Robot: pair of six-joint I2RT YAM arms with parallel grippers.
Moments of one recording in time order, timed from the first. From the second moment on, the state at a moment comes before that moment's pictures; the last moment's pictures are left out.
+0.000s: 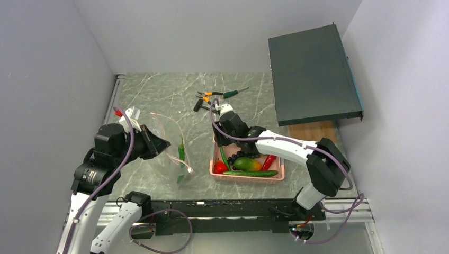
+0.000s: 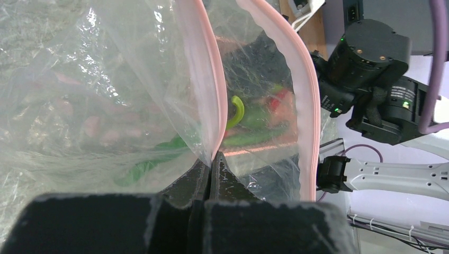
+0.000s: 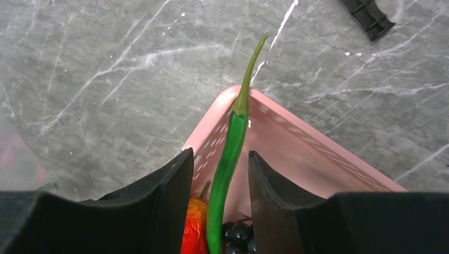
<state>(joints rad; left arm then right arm) -0.26 0.62 1.05 -0.90 0.32 -0.62 0.87 1.58 1.05 -0.17 0.17 0.36</state>
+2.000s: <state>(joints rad) -0.26 0.62 1.03 -0.91 0.32 -0.63 1.22 1.23 1.27 0.47 -0.14 0.21</state>
